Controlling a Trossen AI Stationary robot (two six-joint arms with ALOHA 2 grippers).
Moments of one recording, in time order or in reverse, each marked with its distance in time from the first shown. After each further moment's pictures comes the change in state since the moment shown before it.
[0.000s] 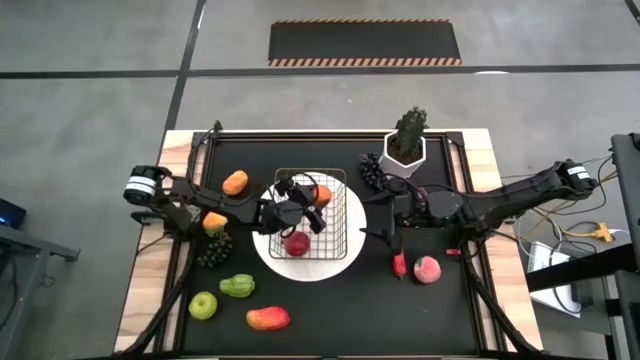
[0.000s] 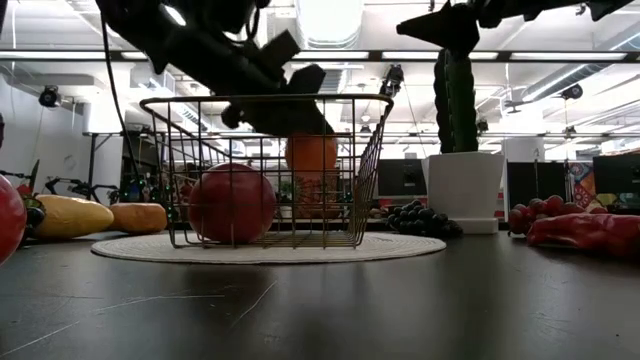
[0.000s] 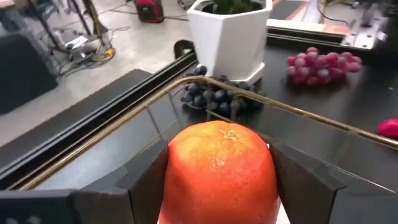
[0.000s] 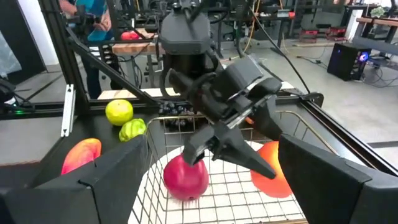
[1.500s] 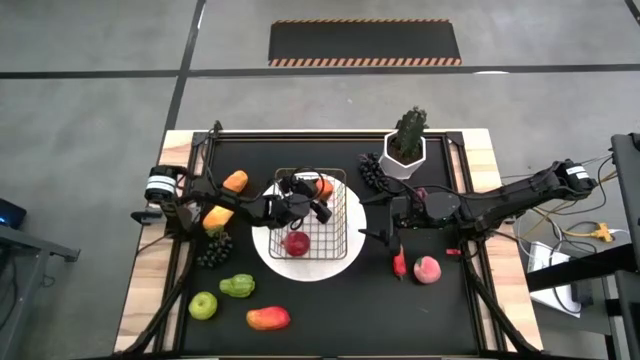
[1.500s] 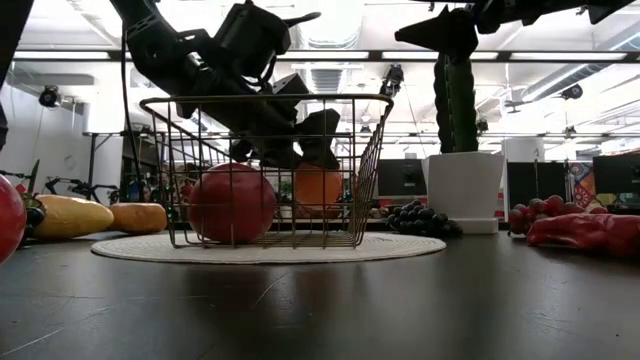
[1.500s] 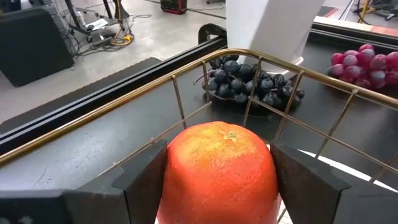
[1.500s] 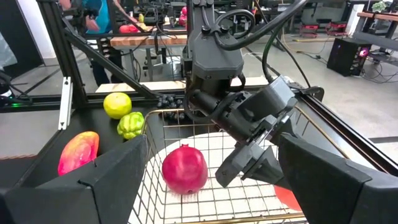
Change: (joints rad) left arm 0.086 0.143 0.001 0.142 0.002 -0.067; right arm 0.000 0.017 -0.002 -0.002 0.001 0.001
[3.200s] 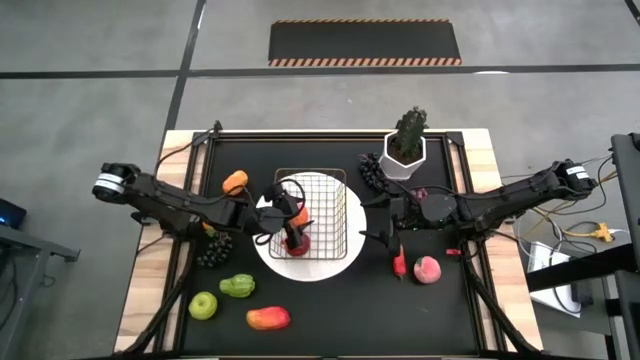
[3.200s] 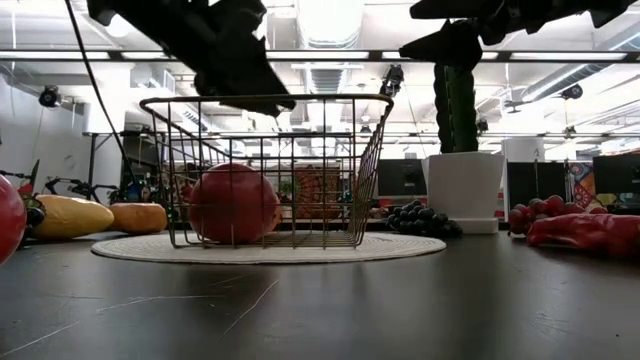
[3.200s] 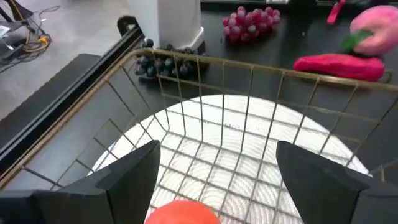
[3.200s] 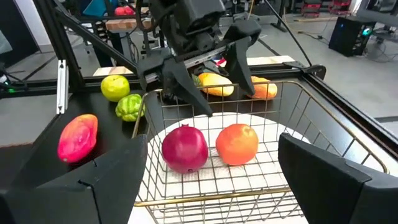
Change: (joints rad) left arm -0.192 -0.410 -0.021 -0.533 0.179 0.080; right arm 0.000 0.000 -0.005 -0.072 0.000 0.039
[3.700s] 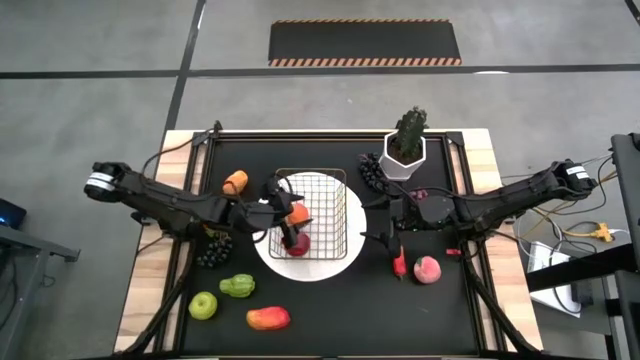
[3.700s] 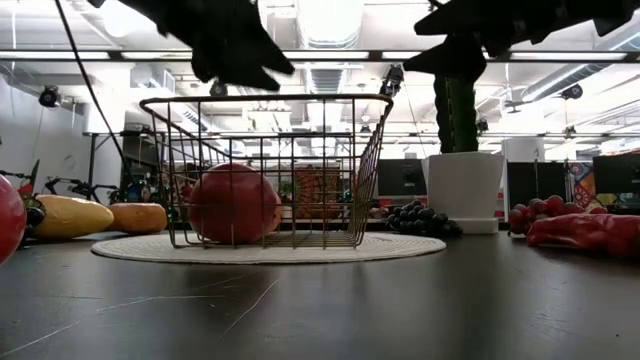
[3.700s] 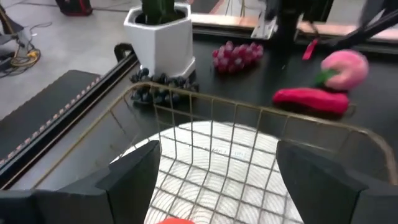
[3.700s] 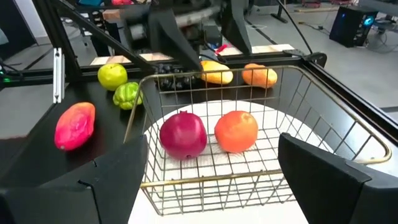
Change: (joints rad) left arm -0.015 -0.094 0.013 0.001 0.013 0.003; right arm 0.000 0.000 -0.034 -0.004 0.000 0.020
